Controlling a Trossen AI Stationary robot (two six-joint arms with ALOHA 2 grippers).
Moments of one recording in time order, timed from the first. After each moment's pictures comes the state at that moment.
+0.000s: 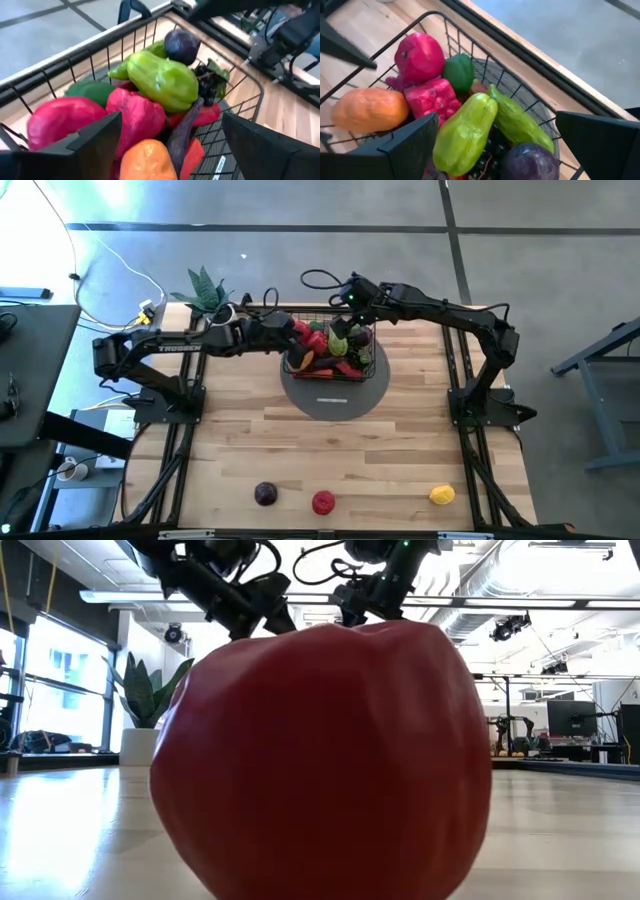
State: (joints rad) left arm 0.47 1.38 0.88 -0.03 -0.03 -0.36; right arm -0.40 1.74 1.65 -0.86 0.19 0.38
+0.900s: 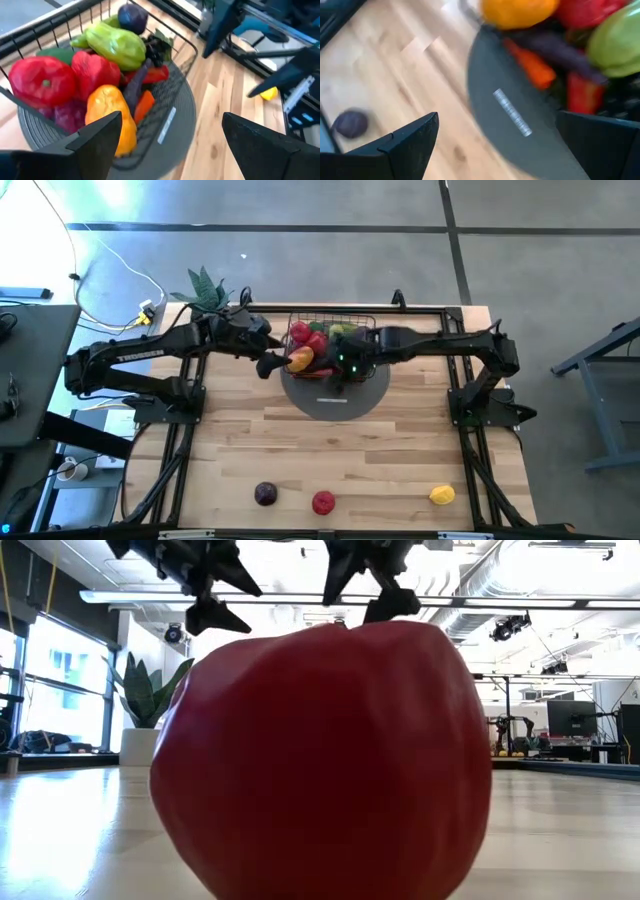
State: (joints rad) left arm 0.45 1.08 0.88 -0.37 0.18 -0.37; right arm -0.04 1.74 1.65 -0.94 0.03 0.65
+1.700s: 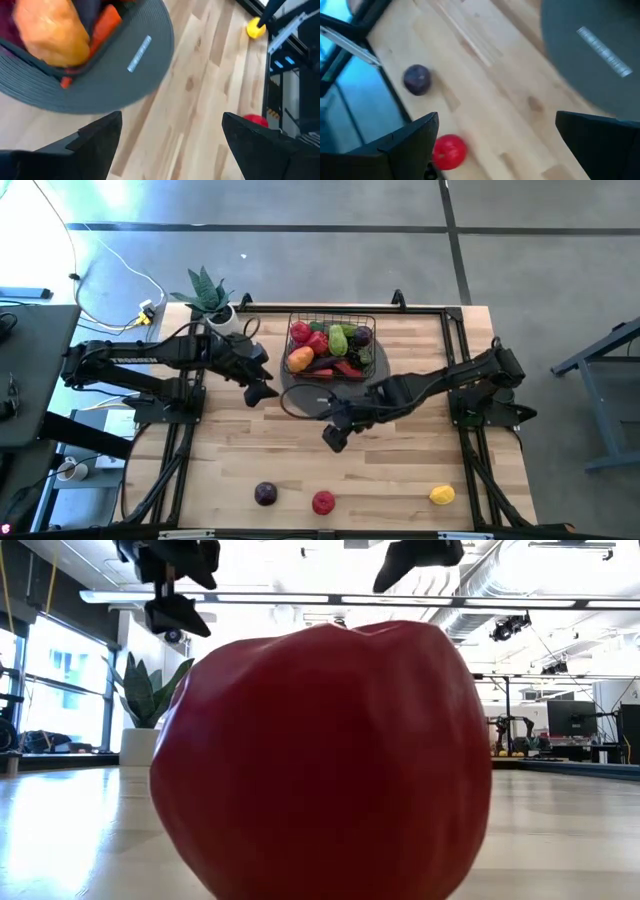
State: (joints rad) left arm 0.23 1.04 0.88 -0.62 0.17 -0.51; right arm 0.29 1.76 1.65 -0.87 0.08 1.01
